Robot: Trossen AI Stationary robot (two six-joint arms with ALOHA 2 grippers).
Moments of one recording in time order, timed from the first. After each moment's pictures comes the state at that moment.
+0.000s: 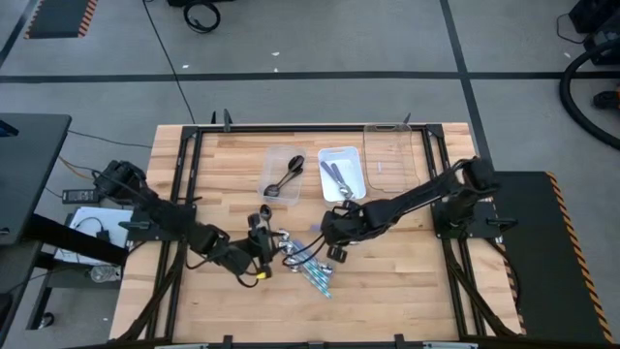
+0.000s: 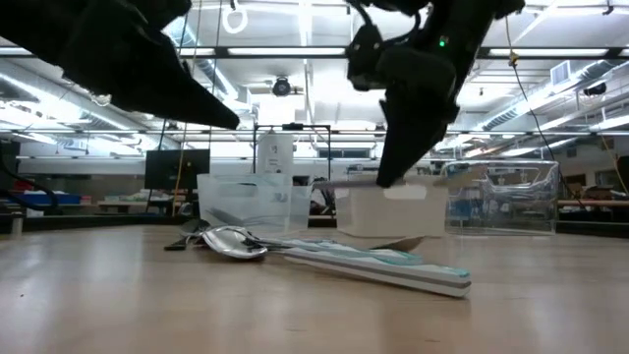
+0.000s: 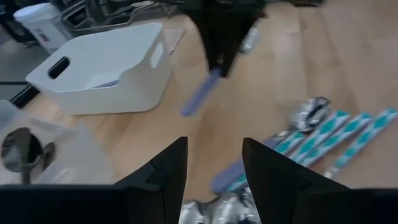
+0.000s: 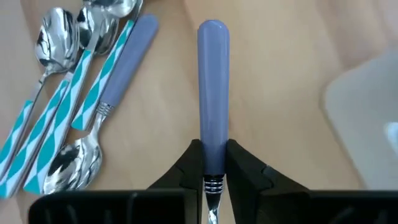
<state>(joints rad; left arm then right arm) -0.56 1.51 0.59 0.35 -0.81 -0.25 0.24 1.78 1.18 -0.56 0.25 0.55</state>
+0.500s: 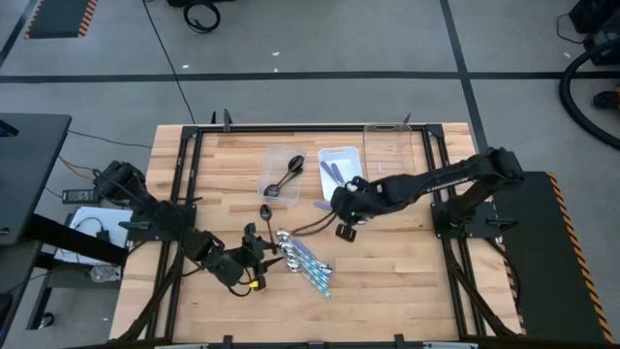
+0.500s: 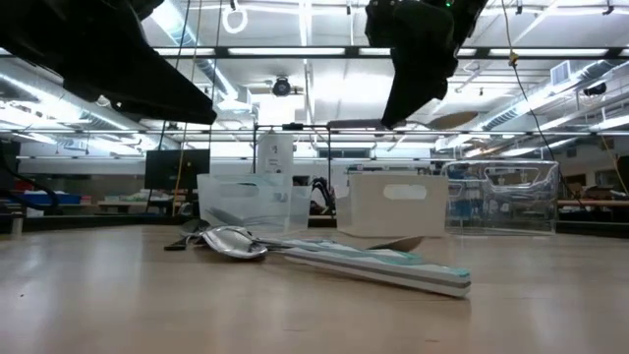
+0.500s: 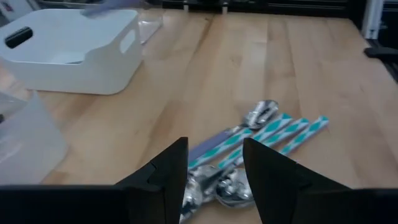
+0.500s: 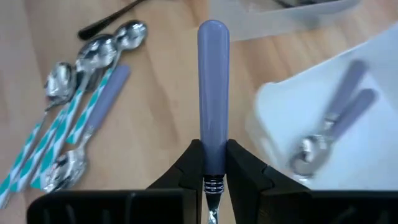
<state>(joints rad) -0.65 1.51 0.59 0.34 -0.81 -0.46 0.14 1.56 1.18 -0.67 0.26 0.43</state>
